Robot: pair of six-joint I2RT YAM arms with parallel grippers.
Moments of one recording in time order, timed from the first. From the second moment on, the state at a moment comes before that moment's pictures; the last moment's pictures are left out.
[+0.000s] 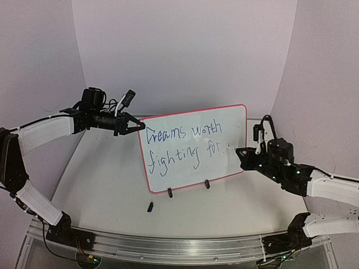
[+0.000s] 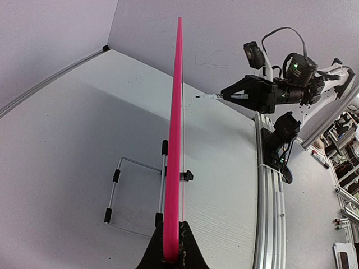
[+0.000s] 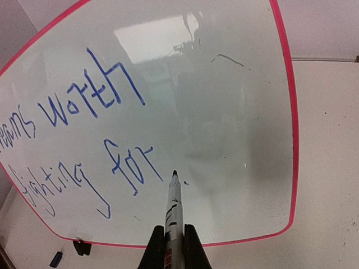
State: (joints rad) left arm -0.39 1.49 1.17 -0.21 0.97 0.10; right arm 0.71 1.02 0.53 0.12 0.23 0.47
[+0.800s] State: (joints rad) left arm -0.42 1.46 1.09 -0.26 0.80 0.11; right arm 0.71 0.83 0.53 -0.01 0.25 0.45
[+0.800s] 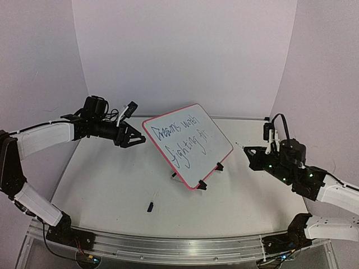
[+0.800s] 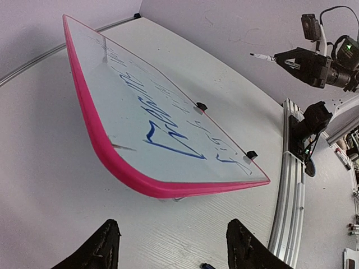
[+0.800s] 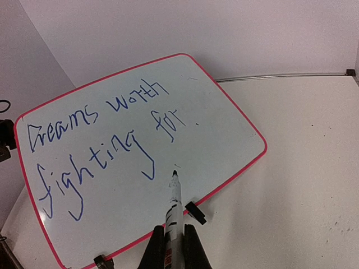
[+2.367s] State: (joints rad) left arm -0.67 0.98 0.54 -0.17 0.21 -0.48; right arm 0.71 0.77 0.55 -0.07 0.26 0.41
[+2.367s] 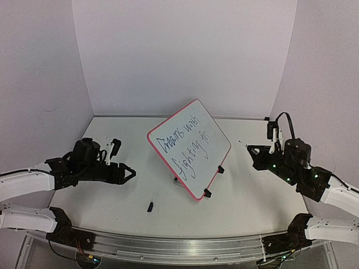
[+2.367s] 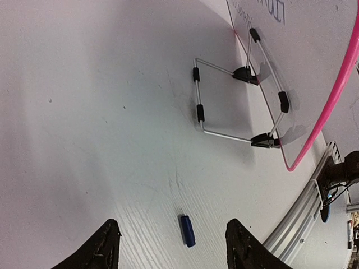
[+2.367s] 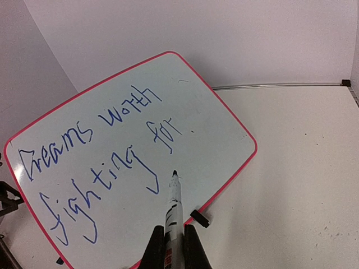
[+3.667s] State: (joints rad) left arm -1.20 1.57 0.72 -0.25 -0.20 -0.79; right arm 0.71 0.74 0.53 -0.07 0.26 0.44
